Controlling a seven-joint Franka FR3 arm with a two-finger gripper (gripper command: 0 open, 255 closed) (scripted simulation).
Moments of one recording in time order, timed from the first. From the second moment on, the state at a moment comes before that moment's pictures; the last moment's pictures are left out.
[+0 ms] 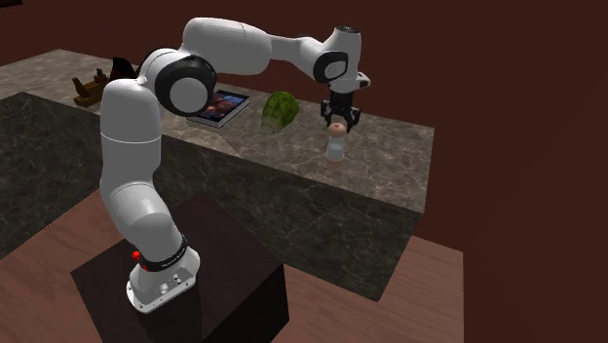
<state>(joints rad) -0.08 0.38 -0.17 -1.53 0.11 1.95 -0.54</state>
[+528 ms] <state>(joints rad) -0.08 0.37 -0.18 -1.43 0.11 1.85 -0.54</state>
